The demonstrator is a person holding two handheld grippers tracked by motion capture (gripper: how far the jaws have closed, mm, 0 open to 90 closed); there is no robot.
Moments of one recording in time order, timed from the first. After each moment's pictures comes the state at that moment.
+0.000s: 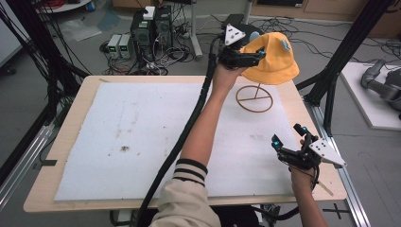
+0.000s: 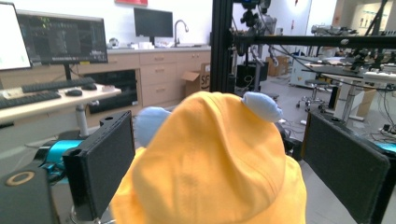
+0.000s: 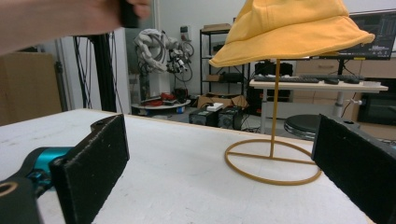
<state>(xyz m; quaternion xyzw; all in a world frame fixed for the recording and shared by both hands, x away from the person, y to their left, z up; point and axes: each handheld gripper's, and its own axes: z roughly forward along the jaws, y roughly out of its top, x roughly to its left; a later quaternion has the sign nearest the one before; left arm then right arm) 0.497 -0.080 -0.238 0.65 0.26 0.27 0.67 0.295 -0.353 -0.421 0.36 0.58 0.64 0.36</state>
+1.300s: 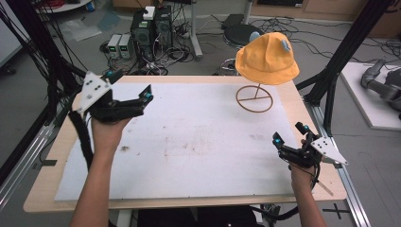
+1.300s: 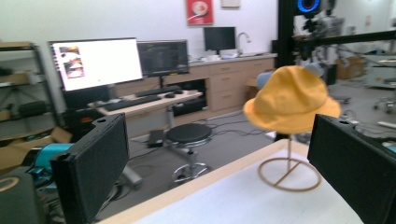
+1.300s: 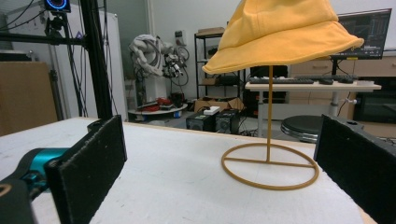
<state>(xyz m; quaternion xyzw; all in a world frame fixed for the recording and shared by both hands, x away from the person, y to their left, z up) 0.304 0.190 -0.259 0.60 0.31 0.40 0.62 0.298 -0.353 -0.417 0.37 0.56 0.64 0.36</state>
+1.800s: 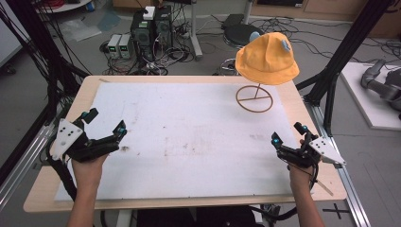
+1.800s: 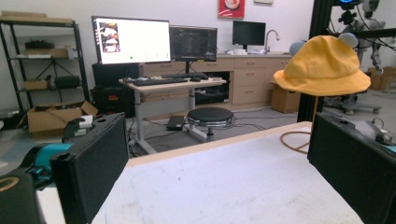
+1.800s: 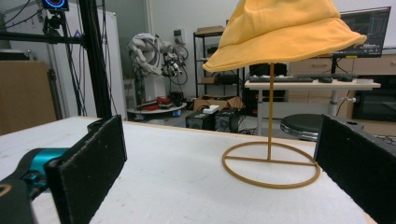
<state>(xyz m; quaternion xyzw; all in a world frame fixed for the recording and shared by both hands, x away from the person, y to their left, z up) 0.262 0.244 -0.349 0.57 0.37 0.40 0.62 0.299 -0.350 -0.419 0.37 0.57 0.64 0.37</state>
